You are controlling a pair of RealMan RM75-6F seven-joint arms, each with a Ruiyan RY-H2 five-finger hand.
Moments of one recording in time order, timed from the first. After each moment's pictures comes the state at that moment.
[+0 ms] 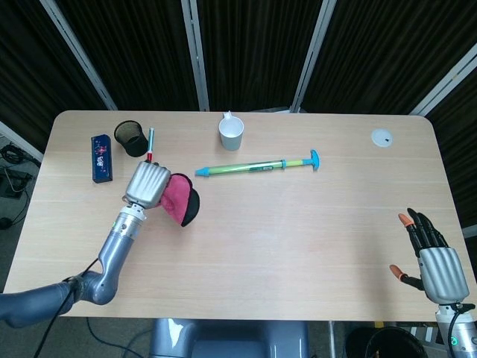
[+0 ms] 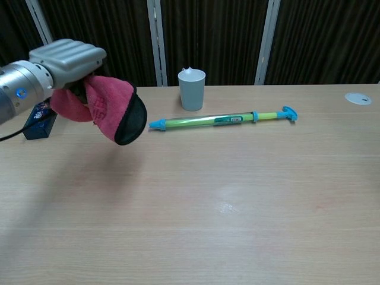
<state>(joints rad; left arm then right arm) -0.77 -1.57 -0.26 -1.39 1.09 1.07 0.69 0.08 -1.15 0.05 -1.57 -1.60 1.54 0.06</state>
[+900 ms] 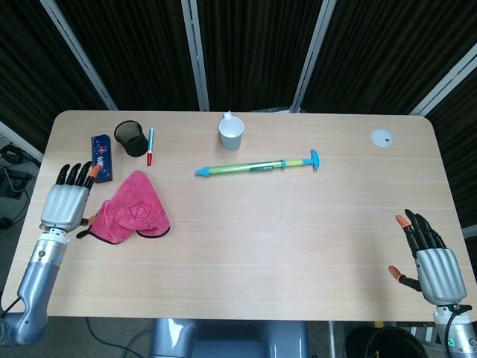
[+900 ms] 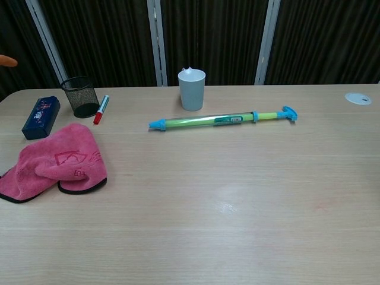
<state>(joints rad) -0.51 -1.23 -0.12 -1.66 1.05 1.21 0.54 0.08 -1.15 0.04 -1.58 -1.60 1.54 0.02</state>
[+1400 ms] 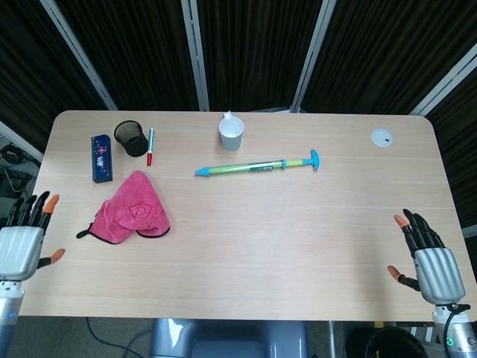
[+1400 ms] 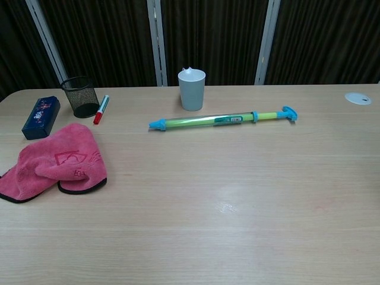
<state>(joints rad) -0.21 -1.13 0.06 -1.72 1.38 1.56 0.33 0.09 -1.16 0.04 -1.58 -1.61 1.54 0.01</state>
